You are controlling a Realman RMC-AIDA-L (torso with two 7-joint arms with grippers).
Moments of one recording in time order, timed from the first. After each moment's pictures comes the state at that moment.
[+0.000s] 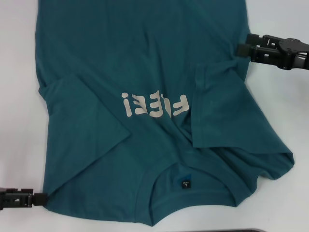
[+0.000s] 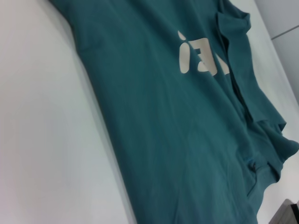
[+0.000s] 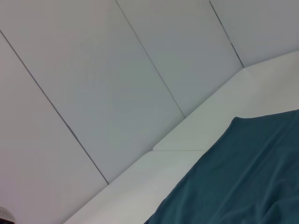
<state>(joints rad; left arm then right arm) -0.26 -2.03 -2.62 -0.89 -0.68 1.92 -2.01 0.48 2.01 -0.48 -0.59 -1.97 -1.66 1.61</state>
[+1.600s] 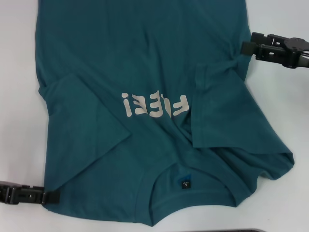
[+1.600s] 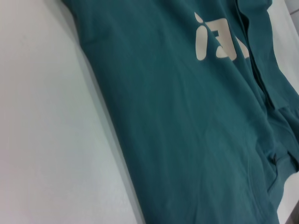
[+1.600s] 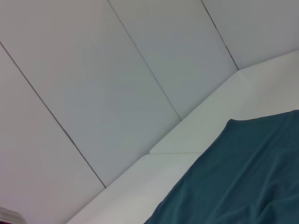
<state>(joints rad) -0.34 -2.05 -2.61 -0.83 -0.58 1.86 -2.01 0.48 2.01 -0.47 -0.59 -1.97 -1.66 1.63</state>
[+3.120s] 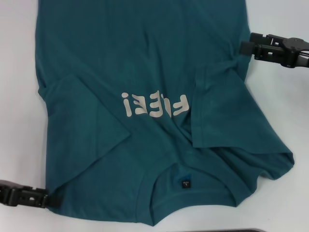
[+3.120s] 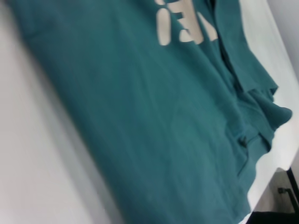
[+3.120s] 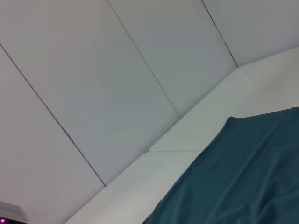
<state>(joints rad) -0.38 -2.04 -2.59 -0.85 -0.56 1.94 -2.02 0.48 2.01 -0.47 -0.59 -1.97 -1.66 1.64</state>
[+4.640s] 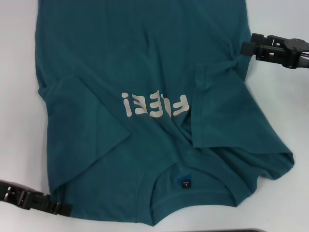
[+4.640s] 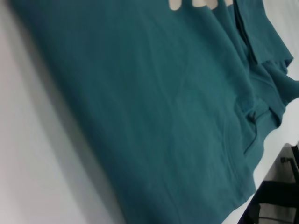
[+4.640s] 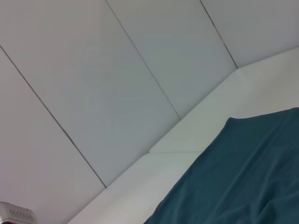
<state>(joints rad) -0.45 -2.07 -2.56 -0.84 -0.46 1.94 -2.06 0.48 2.01 -0.47 -0.59 -1.97 -1.66 1.64</state>
